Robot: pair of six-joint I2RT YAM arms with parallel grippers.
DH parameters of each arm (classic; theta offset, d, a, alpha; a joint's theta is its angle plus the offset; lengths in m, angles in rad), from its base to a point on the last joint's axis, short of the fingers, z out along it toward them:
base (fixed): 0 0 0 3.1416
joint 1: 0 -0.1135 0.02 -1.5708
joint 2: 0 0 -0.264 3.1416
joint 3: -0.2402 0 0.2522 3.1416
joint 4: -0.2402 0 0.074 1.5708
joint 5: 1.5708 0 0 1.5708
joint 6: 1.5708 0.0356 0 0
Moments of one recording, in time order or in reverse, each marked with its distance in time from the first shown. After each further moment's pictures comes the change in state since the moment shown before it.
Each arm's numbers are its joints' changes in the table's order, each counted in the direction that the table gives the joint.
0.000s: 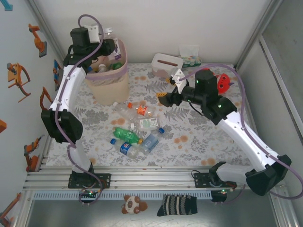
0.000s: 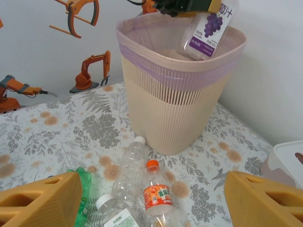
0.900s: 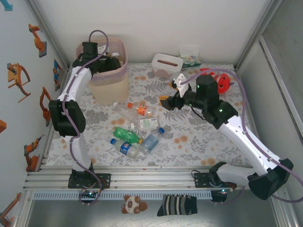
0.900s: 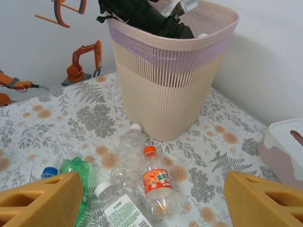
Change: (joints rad) left arm -0.015 -0.125 0.082 -0.156 0.086 -0.085; right arm -0.001 0.049 0.071 0.000 0.053 0.022
